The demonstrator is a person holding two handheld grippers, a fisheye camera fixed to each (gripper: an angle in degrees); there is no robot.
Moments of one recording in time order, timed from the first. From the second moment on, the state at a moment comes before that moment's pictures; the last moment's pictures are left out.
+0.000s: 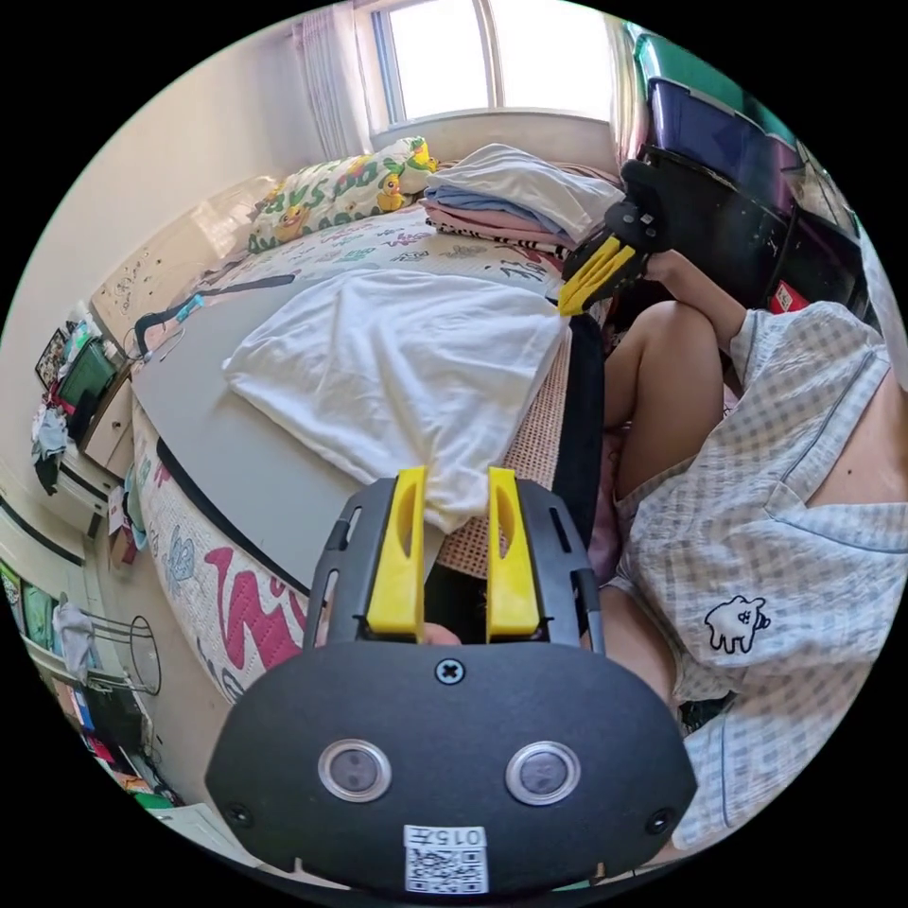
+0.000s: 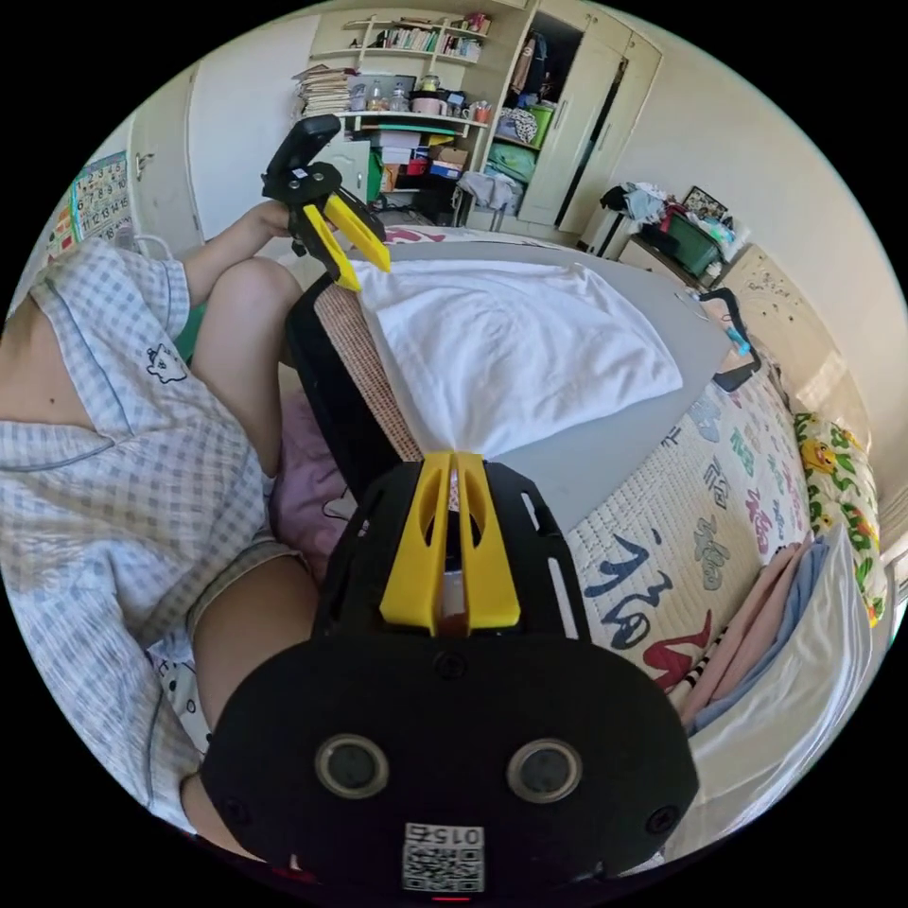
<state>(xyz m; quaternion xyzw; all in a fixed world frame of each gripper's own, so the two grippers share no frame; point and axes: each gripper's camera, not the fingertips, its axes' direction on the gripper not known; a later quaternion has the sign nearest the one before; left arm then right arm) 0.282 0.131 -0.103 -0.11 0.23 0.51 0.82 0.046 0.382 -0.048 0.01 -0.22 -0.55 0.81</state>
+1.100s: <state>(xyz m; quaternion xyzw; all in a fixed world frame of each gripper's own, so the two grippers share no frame) 0.221 0.124 -0.080 -0.14 0.27 0.55 0.78 0.052 0.382 -0.102 -0.15 -0.27 -0.64 0.71</state>
